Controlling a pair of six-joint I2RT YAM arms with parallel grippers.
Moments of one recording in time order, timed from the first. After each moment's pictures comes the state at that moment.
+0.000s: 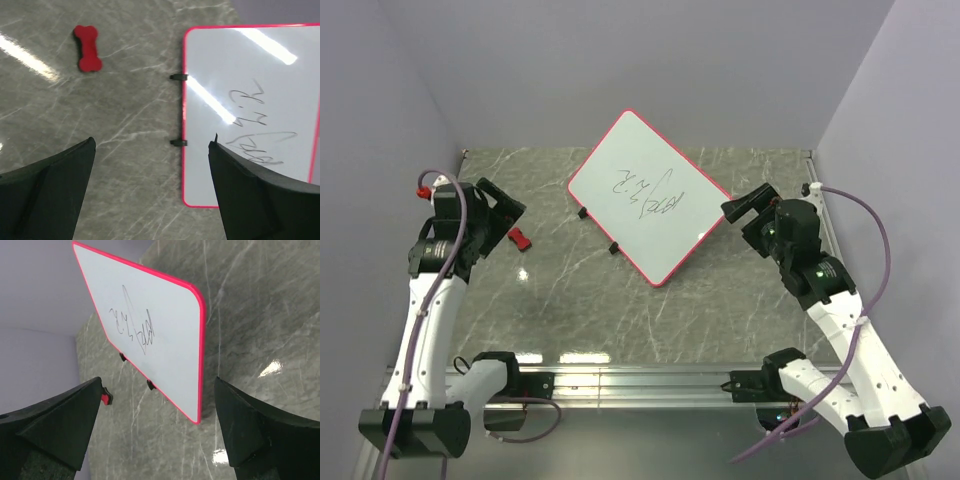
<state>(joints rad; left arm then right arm) 0.01 0.96 1.13 -0.76 -0.04 -0.85 0.31 0.88 0.94 -0.49 0.15 0.97</state>
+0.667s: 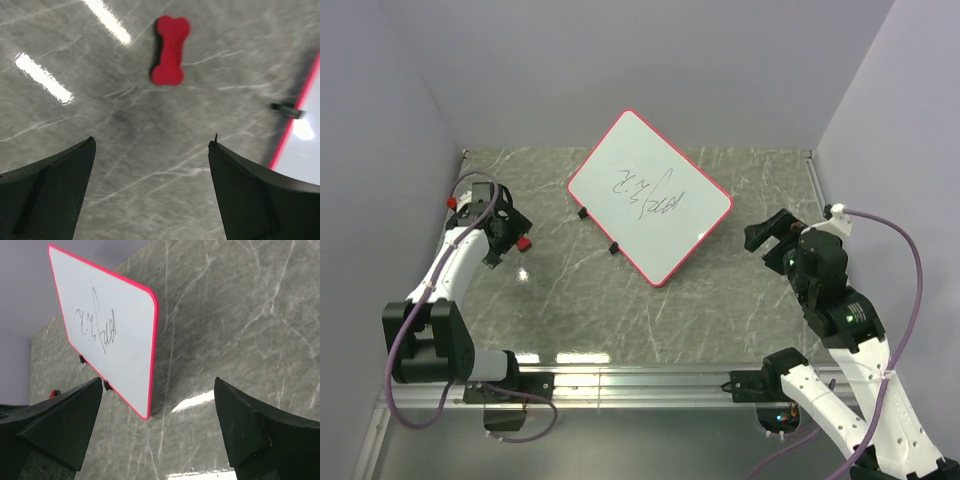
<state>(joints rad) 0.04 1.31 1.02 -0.67 -0.21 -0.87 0.34 0.67 0.97 -0.70 0.32 0.74</state>
